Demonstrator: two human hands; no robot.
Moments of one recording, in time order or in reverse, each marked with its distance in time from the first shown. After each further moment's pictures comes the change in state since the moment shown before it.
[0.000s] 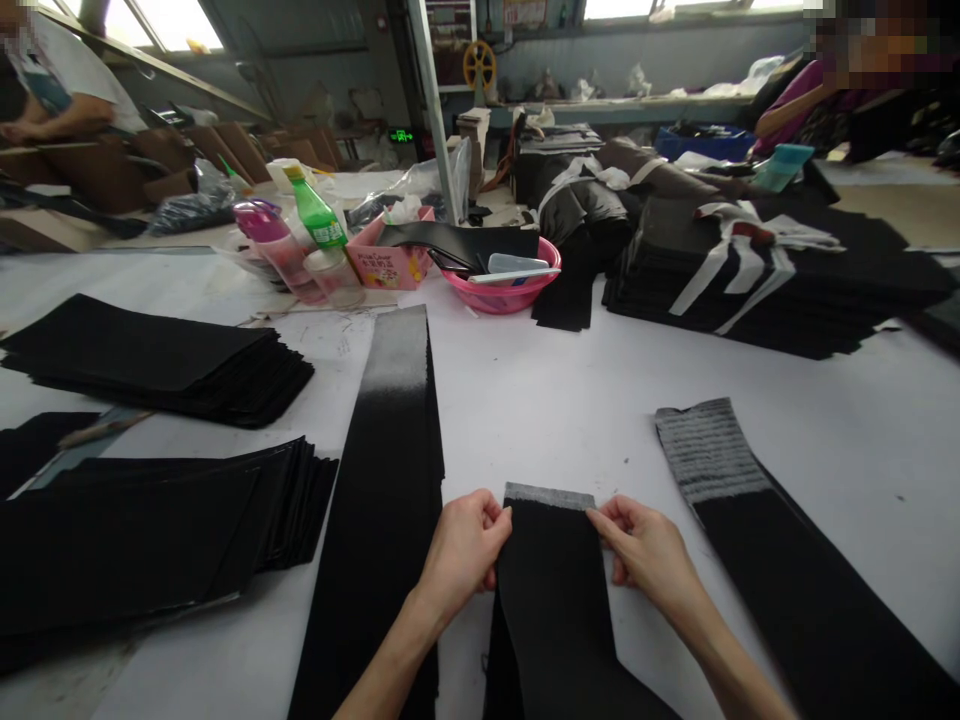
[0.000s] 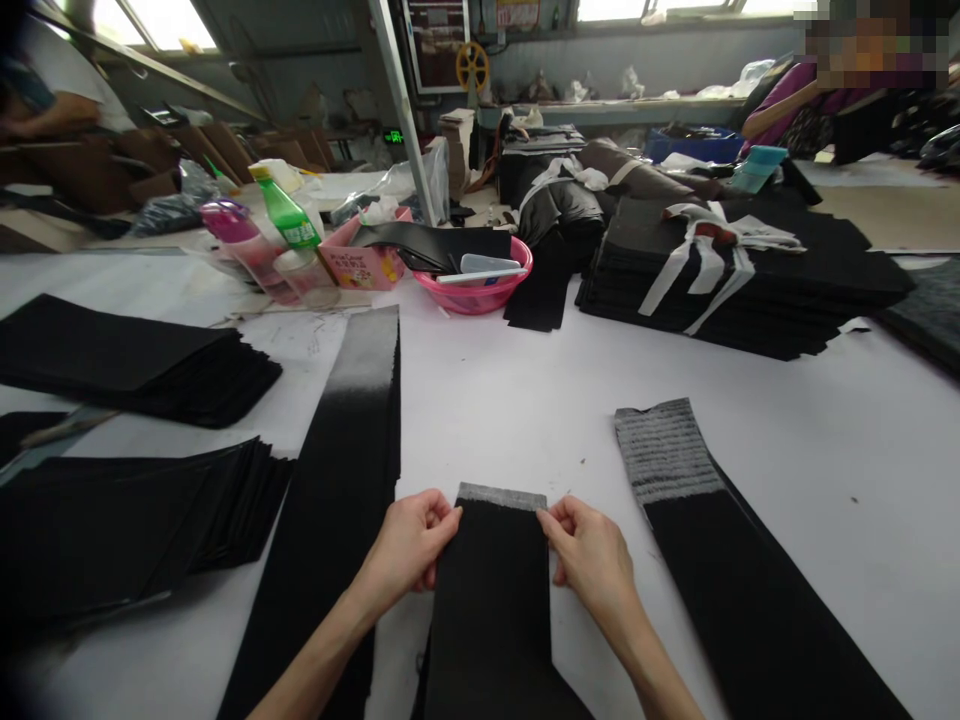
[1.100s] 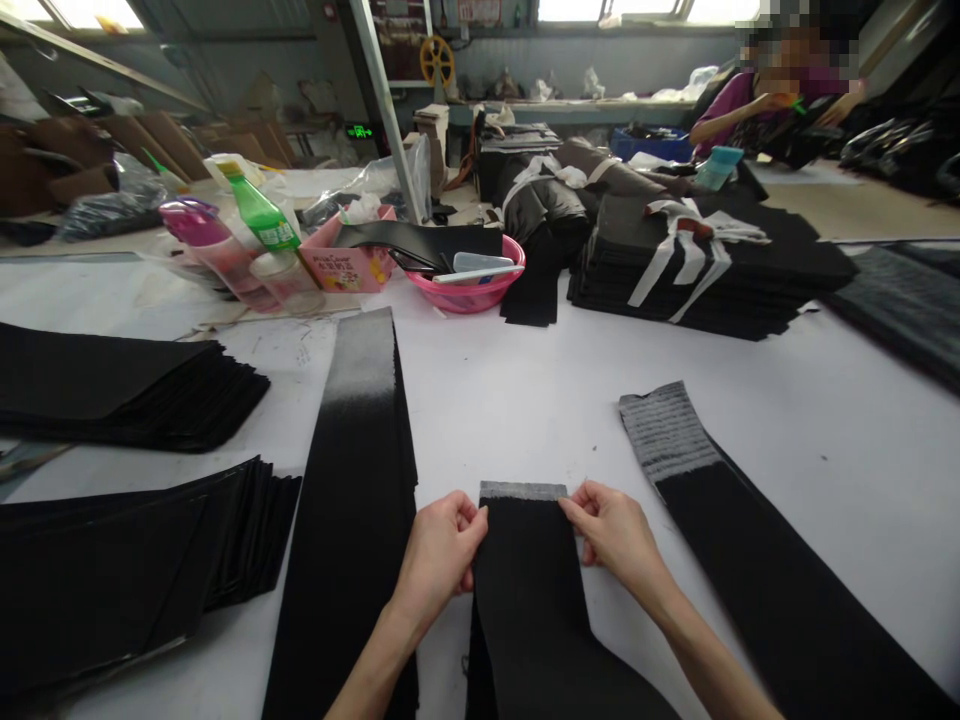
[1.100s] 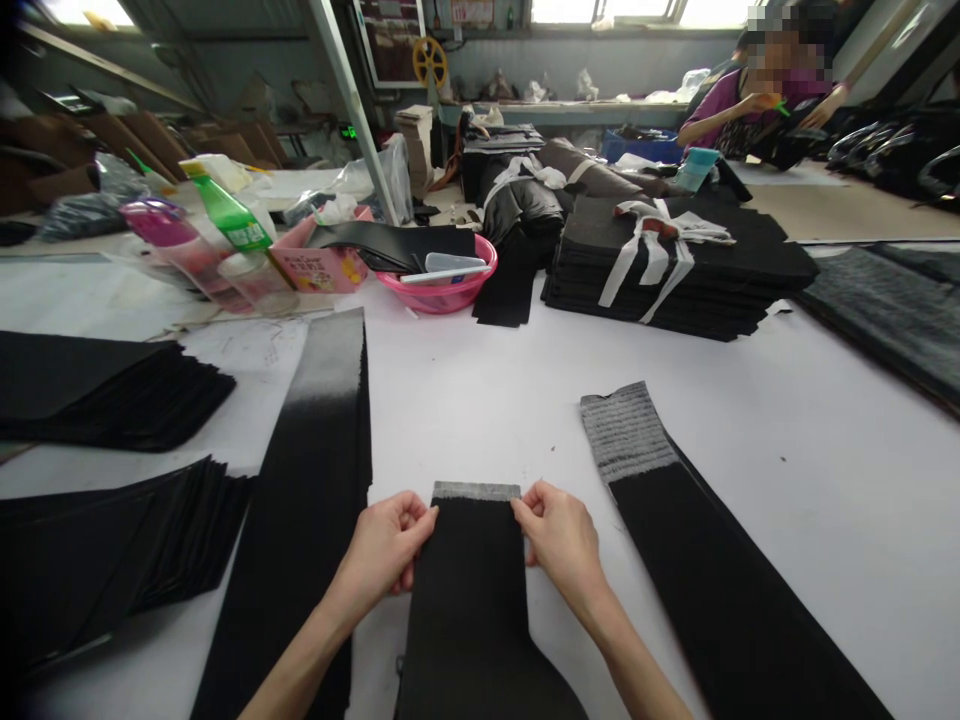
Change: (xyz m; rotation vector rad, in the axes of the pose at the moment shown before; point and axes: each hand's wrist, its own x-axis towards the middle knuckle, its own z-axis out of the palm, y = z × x) left_hand 0.002 -0.007 0.003 0.050 0.015 0.043; right_hand -0.003 -0.011 0.000 -0.006 0.052 0.015
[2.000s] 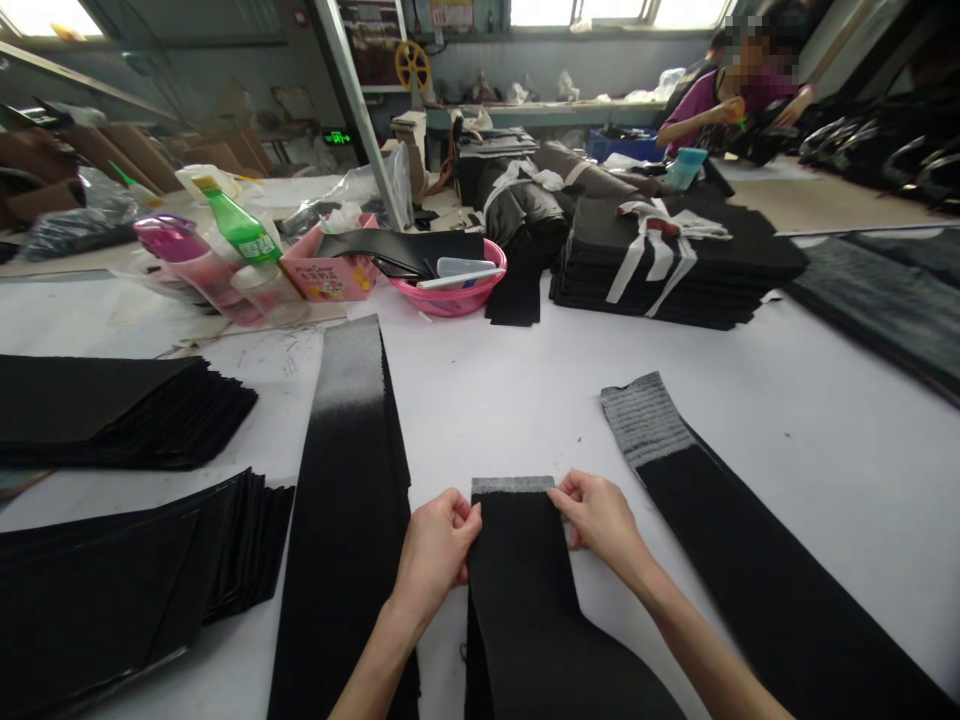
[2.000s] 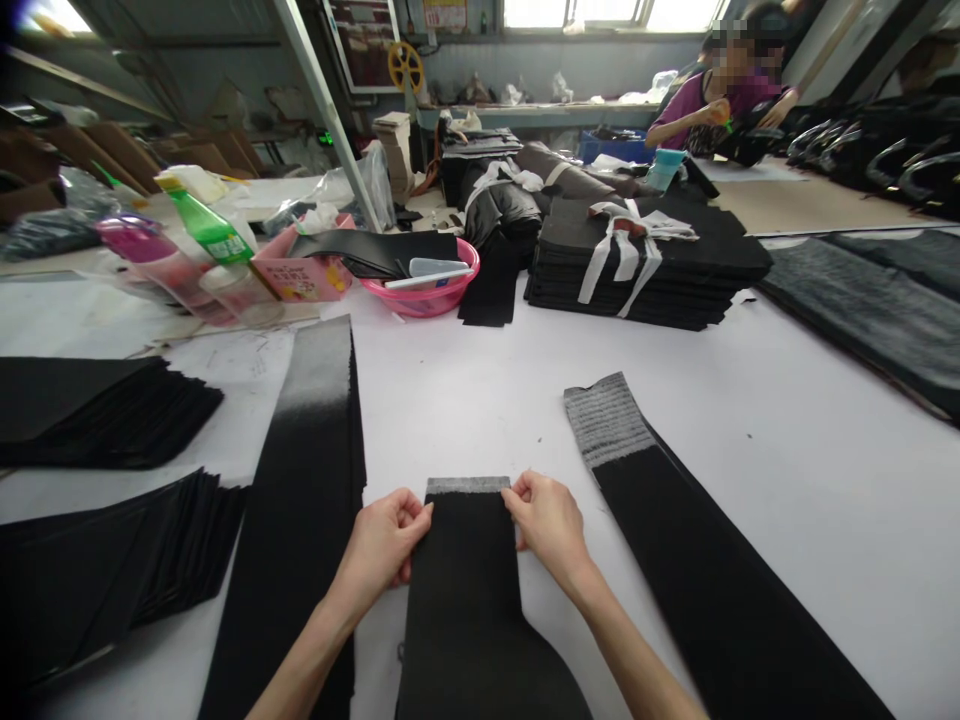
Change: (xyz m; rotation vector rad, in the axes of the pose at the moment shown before) left_hand -0.004 0.009 0.001 0.097 0.028 0.014; right_hand 0.000 -0.007 -0.001 -0.083 0.009 0.011
